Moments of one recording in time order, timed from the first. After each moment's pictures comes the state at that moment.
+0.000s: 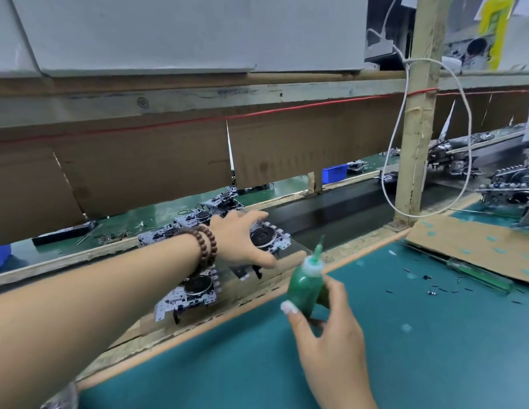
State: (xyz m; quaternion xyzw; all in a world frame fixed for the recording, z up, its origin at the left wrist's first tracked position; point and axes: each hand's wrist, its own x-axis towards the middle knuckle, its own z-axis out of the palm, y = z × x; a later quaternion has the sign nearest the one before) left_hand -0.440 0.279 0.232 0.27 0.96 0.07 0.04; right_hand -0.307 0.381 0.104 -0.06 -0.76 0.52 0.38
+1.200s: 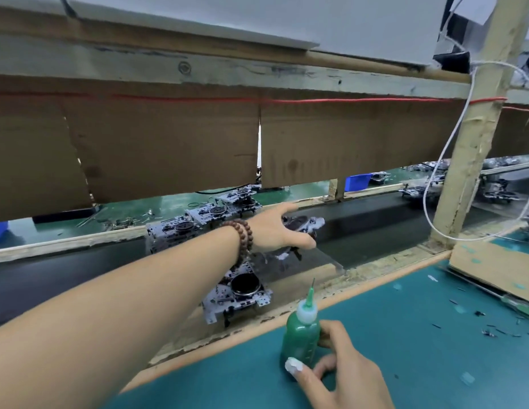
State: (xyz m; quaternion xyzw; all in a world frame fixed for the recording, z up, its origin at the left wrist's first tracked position) left_hand -0.504 0.293 0.210 0.31 0.89 0.33 0.10; right_hand -0.324 0.380 0.098 -0.04 -0.90 0.39 0.19
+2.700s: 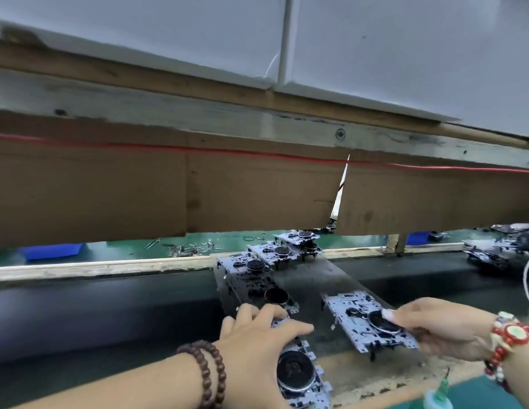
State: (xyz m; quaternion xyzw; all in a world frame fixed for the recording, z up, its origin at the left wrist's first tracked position) left_hand -0.455 0.128 0.172 0.35 0.92 0.18 0.06; right_hand -0.461 0.423 0.195 -0.13 -0.78 0.59 -0.15
